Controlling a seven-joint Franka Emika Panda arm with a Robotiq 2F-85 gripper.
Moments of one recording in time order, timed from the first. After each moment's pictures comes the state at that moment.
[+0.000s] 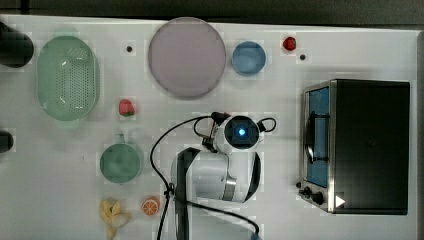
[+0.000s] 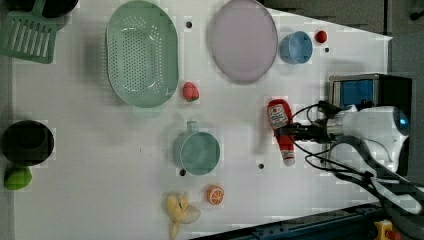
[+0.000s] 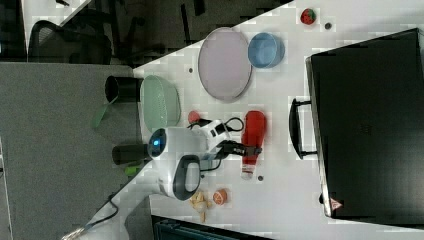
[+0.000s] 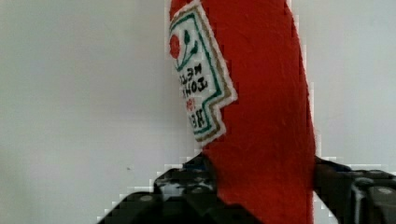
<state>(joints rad) -0.06 0.28 -0.01 -2.44 0.05 0.97 -0.64</state>
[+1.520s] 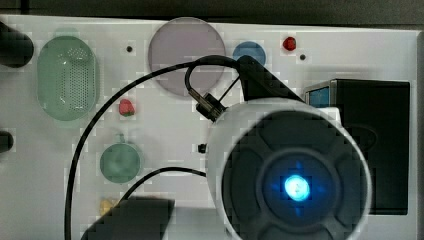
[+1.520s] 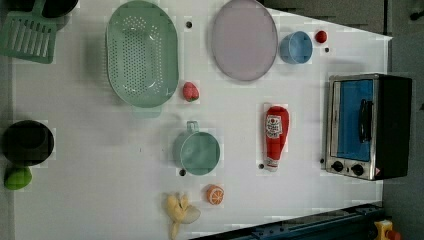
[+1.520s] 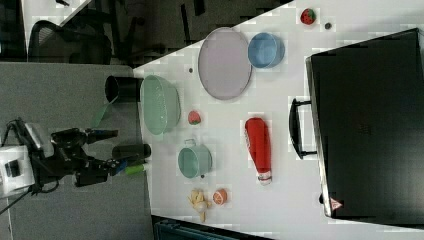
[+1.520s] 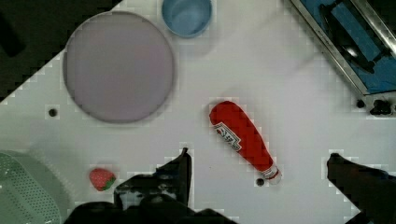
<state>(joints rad) -0.05 -0.24 0.01 -1.83 -0.02 0.11 -0.13</state>
